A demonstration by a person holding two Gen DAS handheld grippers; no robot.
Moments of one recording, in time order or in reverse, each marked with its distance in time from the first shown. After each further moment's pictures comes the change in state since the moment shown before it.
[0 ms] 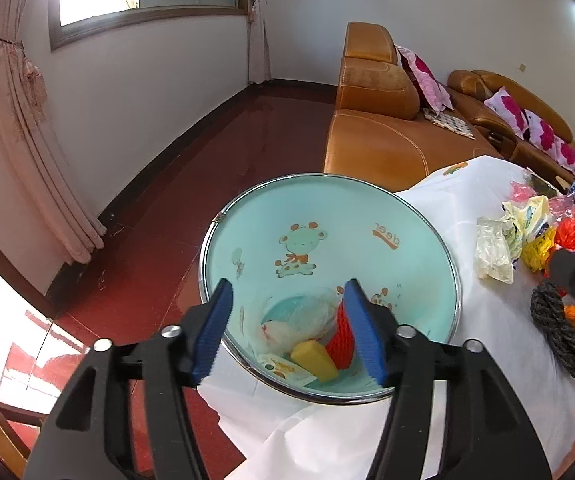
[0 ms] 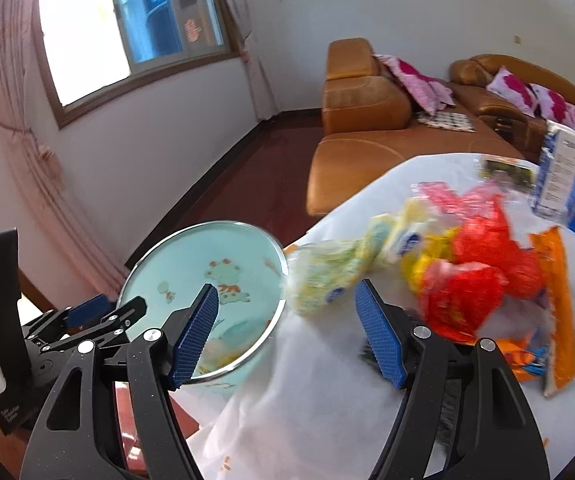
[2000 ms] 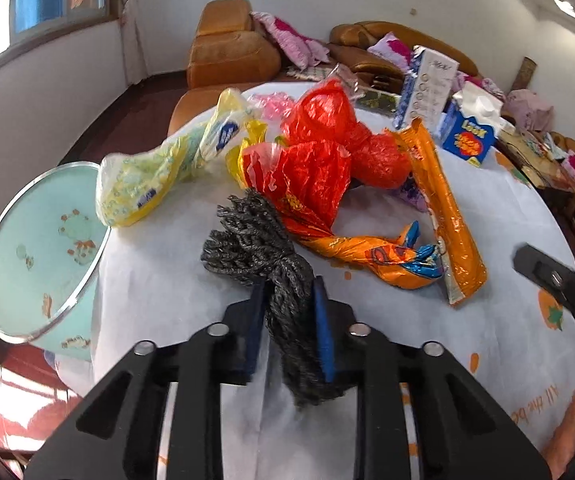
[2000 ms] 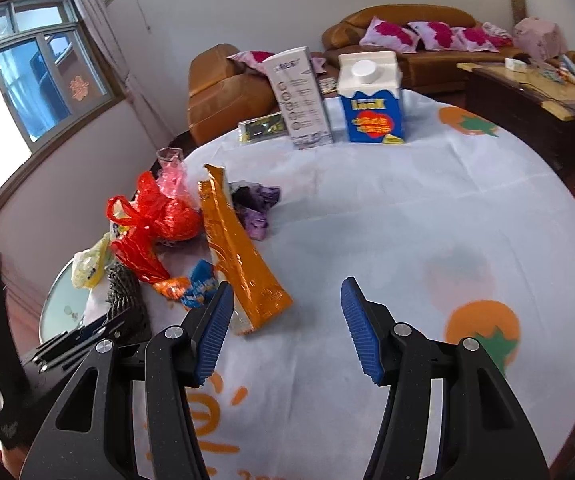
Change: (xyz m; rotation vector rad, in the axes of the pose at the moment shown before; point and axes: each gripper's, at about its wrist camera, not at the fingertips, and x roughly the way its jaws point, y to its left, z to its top) left arm -0.020 -0.234 -0.055 0.256 0.067 -0.297; right arm -0.090 -0.222 -0.061 0.314 0.000 -0.187
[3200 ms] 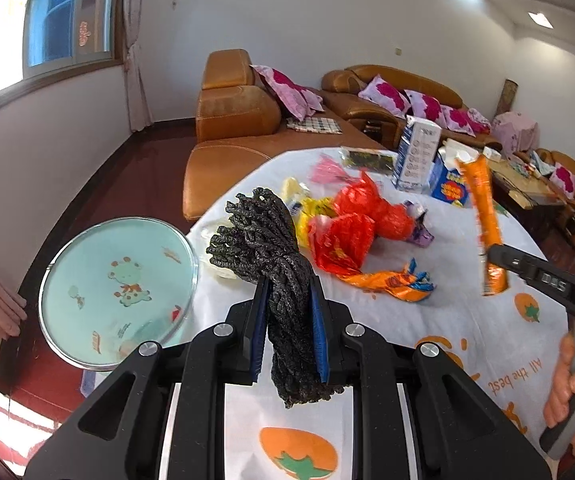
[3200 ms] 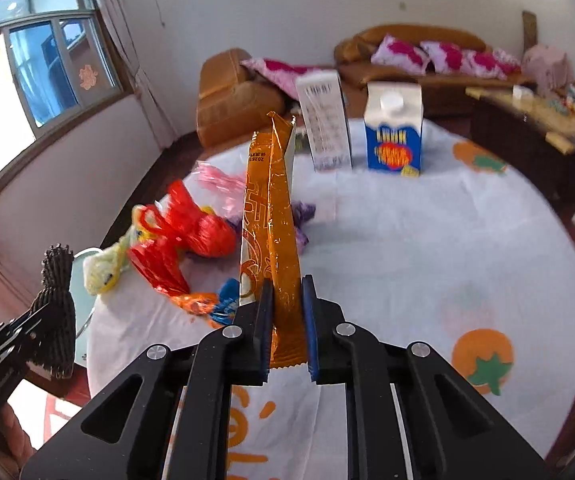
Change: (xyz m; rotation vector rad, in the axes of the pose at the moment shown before) left arm -0.080 0.056 0.001 0.021 -0.175 -0.008; right arm -0.025 0.035 0.002 -0.076 -0.052 -0.035
